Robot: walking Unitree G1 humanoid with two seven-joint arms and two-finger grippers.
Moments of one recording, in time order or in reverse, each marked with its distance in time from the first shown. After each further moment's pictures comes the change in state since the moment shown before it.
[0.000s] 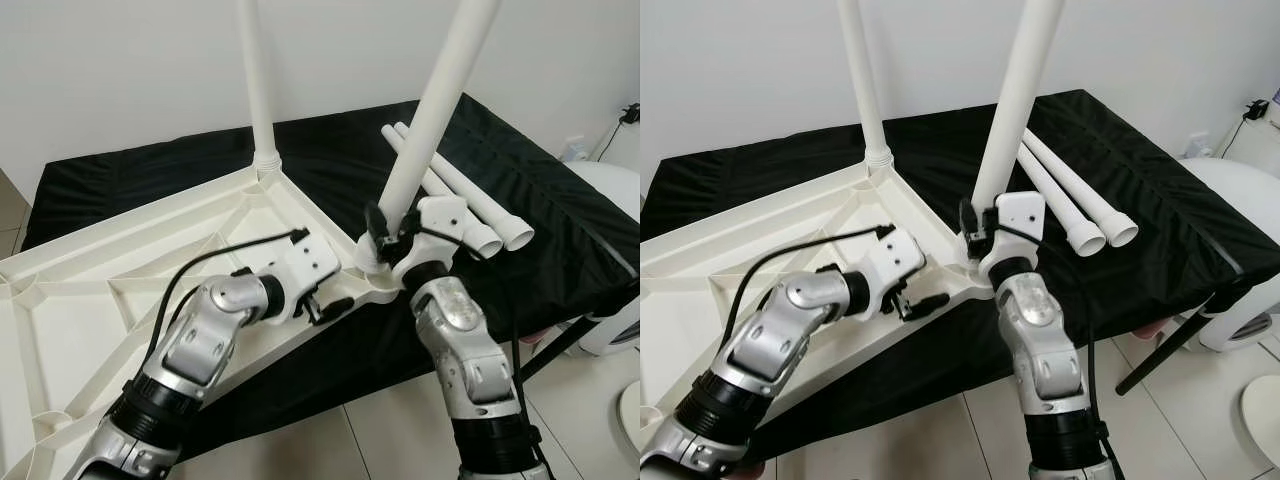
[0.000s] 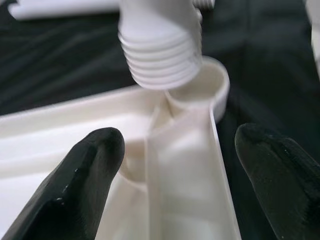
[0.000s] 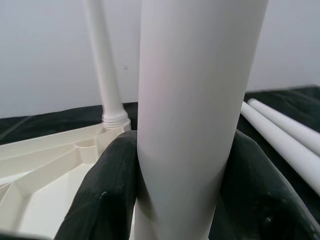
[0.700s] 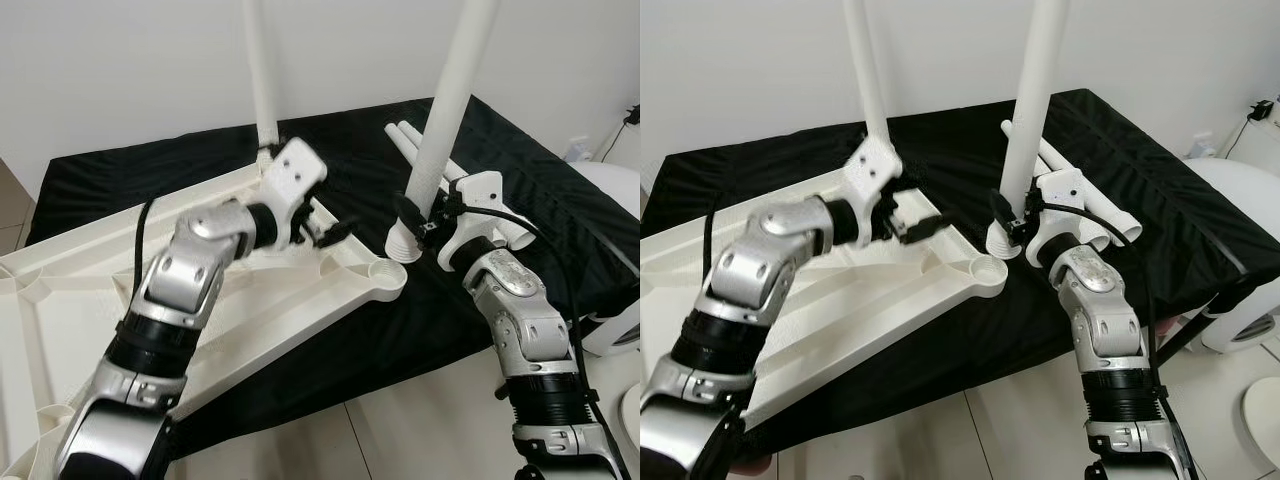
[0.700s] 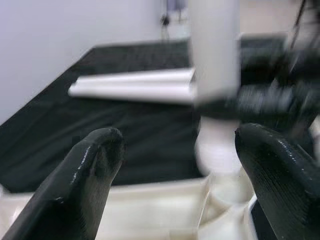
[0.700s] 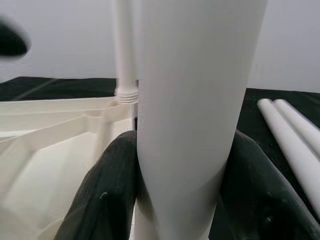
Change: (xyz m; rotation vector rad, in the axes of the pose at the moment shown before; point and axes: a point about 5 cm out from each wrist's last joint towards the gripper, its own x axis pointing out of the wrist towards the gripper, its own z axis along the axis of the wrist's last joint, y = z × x) left arm -0.005 0.046 0.069 -0.076 -0.263 0.027; right arm 0.013 -0.045 -0.005 -0.079 0.117 0.239
